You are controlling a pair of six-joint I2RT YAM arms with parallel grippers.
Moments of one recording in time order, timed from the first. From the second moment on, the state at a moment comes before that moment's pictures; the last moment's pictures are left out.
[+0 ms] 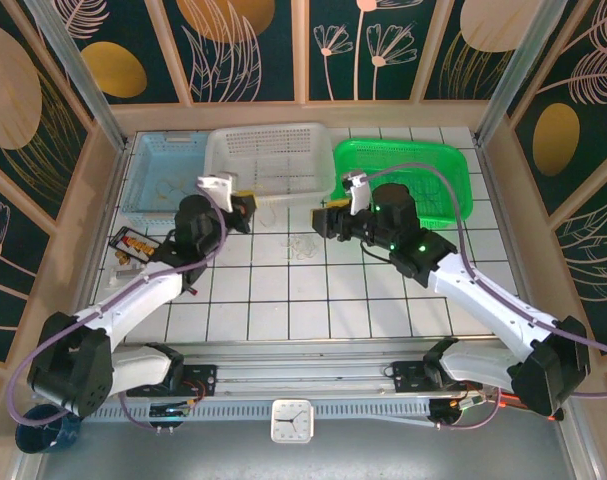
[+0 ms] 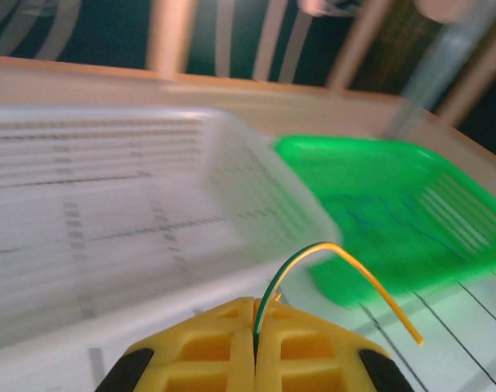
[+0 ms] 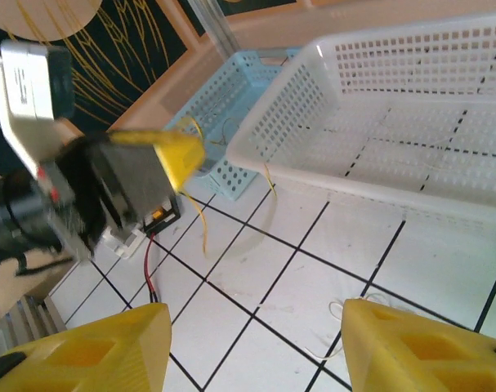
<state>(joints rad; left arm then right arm) -0.39 1.22 0.70 0.32 0.09 -0.31 0.68 1.14 0.91 -0.11 -0.24 0.40</state>
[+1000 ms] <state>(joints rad) 0.11 1.78 1.14 0.17 -0.06 -0.49 0.67 1.14 0.68 -0.02 -0.10 0.55</state>
